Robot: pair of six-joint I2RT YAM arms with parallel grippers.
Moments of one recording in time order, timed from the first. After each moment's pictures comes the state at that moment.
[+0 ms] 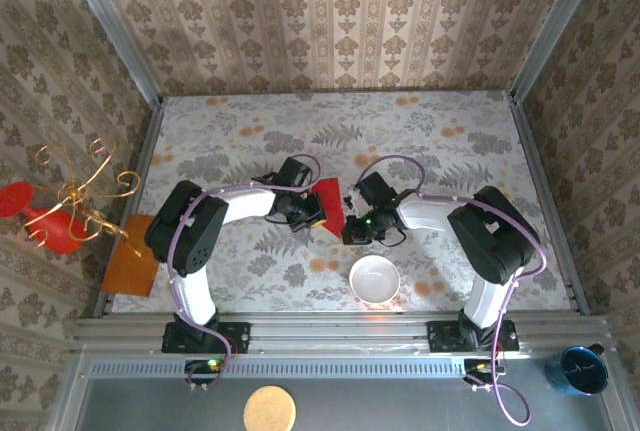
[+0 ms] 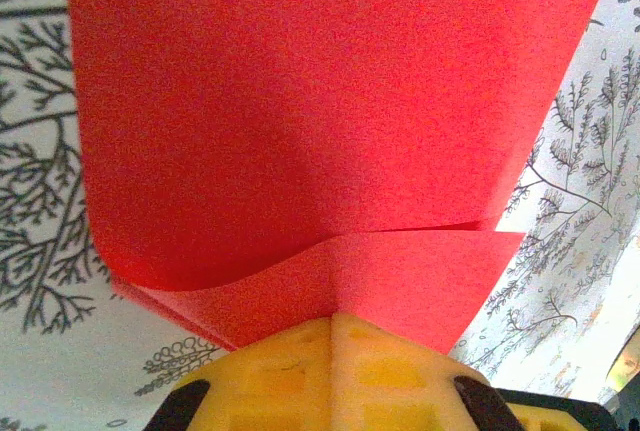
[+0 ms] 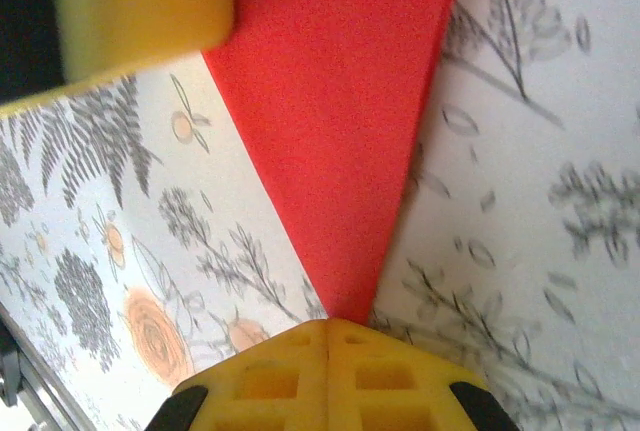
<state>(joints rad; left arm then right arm) -0.63 1.84 1.00 -0.27 0.42 -0.93 0.59 1.76 0.89 -0.29 -0.48 0.46</state>
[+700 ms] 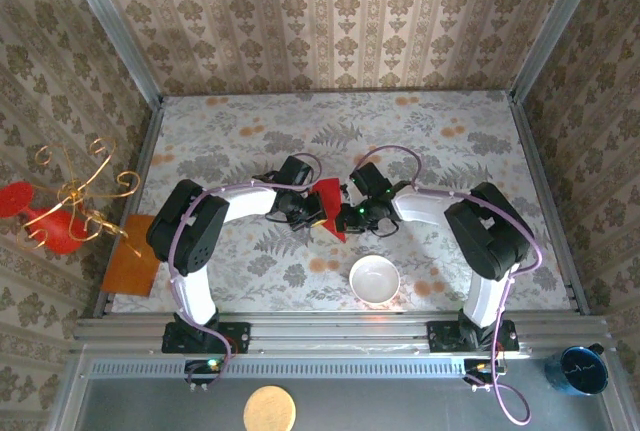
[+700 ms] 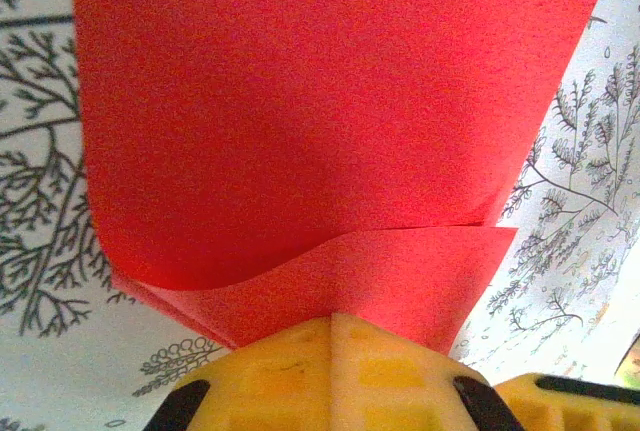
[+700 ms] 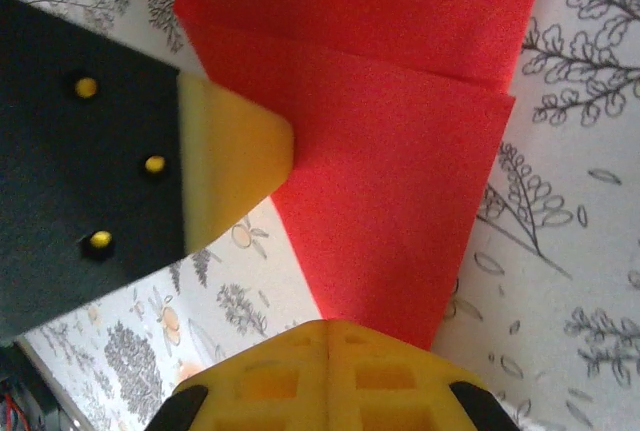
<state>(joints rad) -0.63 1.85 1.02 -0.30 0.42 -0.91 0.59 1.82 1.00 -0.27 -0.45 0.54</state>
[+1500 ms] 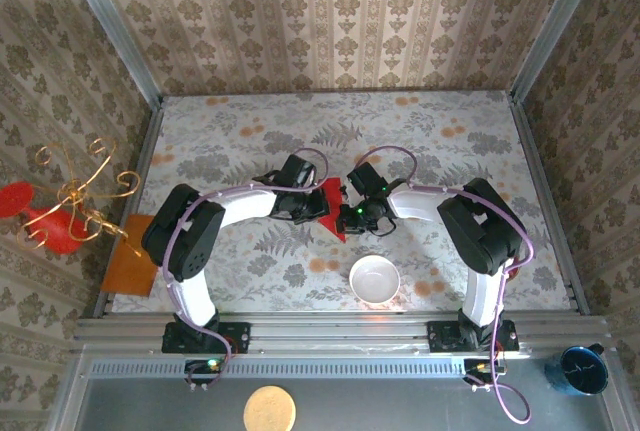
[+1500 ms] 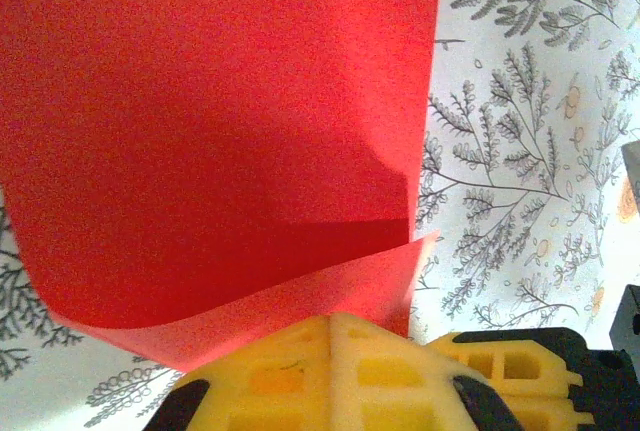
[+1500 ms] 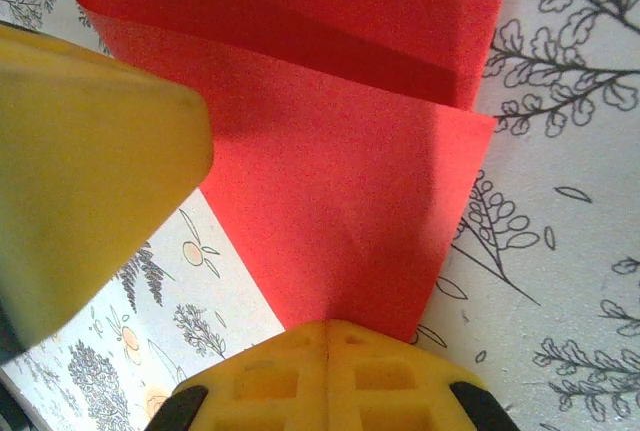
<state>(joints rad) -0.66 1.80 1.01 -0.22 0.36 -0.78 0.59 1.87 1.04 -0.32 -0.42 0.53</state>
